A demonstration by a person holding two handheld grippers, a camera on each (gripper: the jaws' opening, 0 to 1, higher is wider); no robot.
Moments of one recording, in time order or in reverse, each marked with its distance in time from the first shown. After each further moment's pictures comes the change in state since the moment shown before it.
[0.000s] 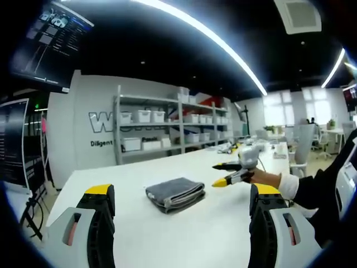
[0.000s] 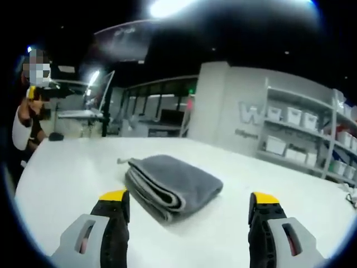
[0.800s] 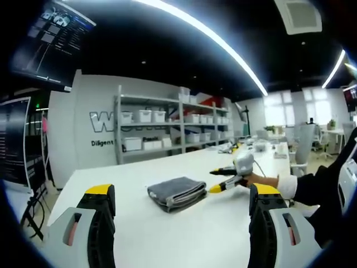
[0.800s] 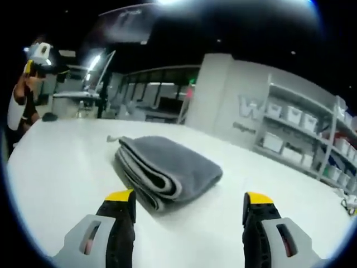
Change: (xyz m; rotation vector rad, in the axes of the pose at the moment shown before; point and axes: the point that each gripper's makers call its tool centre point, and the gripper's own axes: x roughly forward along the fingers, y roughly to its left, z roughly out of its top) left arm -0.004 0.007 -0.002 -0.001 -0.001 0.006; right arm 0.022 0.004 -0.034 -0.061 0.084 -0.028
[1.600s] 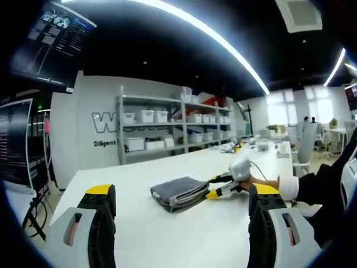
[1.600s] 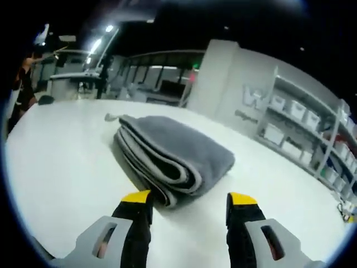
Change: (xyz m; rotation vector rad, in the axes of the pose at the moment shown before) left arm -0.001 0.004 0.001 0.005 -0.001 0.023; right arm 0.023 0.019 -0.022 -0.052 0.132 -0.005
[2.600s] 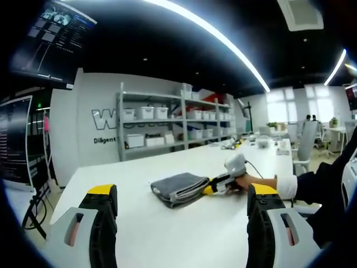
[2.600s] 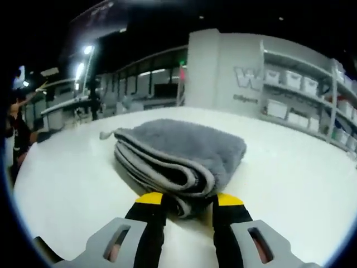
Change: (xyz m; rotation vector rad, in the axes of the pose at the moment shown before) left arm 0.001 -0.002 -0.011 0.004 0.037 -0.003; right arm 0.014 0.013 -0.002 0.262 0.022 0.054
